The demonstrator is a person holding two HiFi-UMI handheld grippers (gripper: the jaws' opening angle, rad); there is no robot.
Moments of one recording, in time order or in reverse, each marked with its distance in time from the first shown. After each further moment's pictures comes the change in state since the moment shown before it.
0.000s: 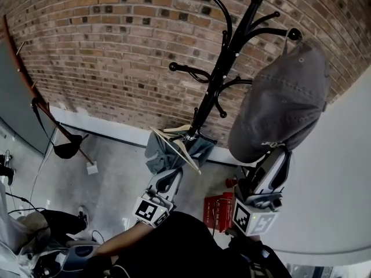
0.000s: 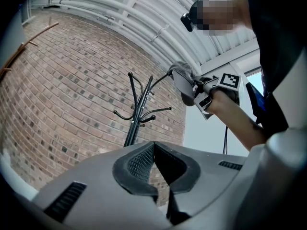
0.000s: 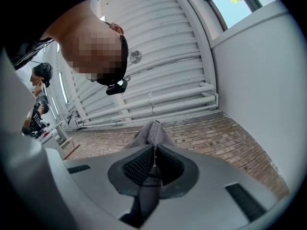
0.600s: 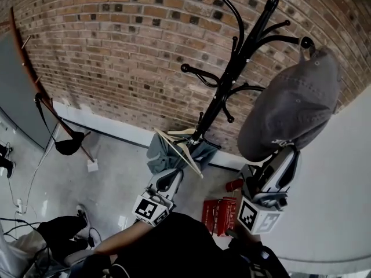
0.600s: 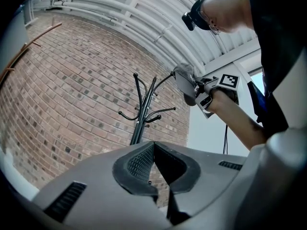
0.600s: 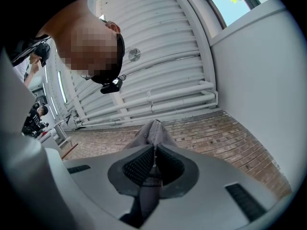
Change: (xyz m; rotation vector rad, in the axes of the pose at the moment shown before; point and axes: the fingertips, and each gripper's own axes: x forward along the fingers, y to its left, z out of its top) left arm 0.004 0.022 -0.001 0.002 -0.013 0.033; right arm 0.016 -0.006 -0.013 0.002 -0.011 -0.005
